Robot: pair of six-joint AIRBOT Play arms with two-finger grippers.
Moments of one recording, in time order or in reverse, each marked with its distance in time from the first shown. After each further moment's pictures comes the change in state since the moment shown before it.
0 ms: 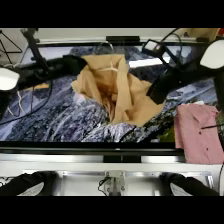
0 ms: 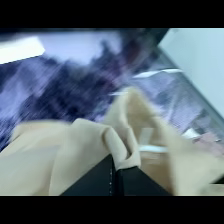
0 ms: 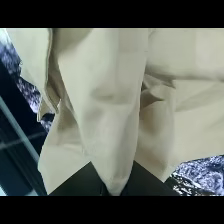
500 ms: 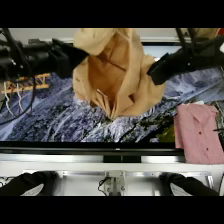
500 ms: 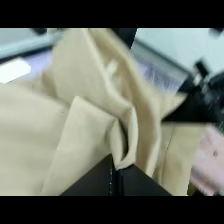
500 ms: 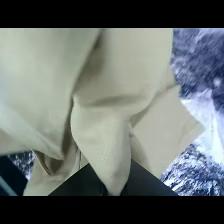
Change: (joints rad) left arm -0.084 0.059 0.201 0.250 -0.283 -0.129; right arm 0.000 0.000 0.166 0.006 -0.109 0.199
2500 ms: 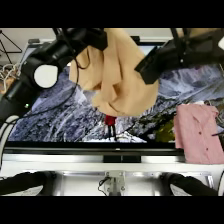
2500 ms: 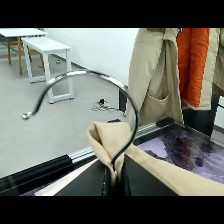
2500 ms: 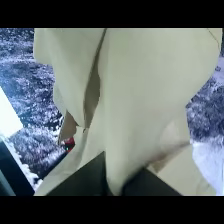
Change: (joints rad) left arm -0.129 -0.273 0.013 0.365 0.792 -0.044; right arm 0.089 -0.014 0.062 0.074 -0.037 -0.056
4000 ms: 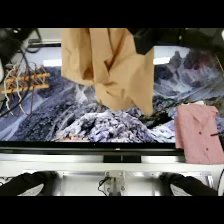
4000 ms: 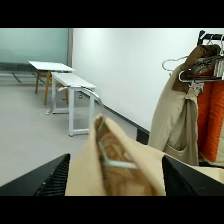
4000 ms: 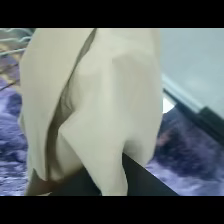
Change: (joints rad) left arm 0.121 0.198 0.013 -0.002 -0.051 -0.123; right arm -0.002 -0.002 -0.001 0.095 -0.448 -0.088
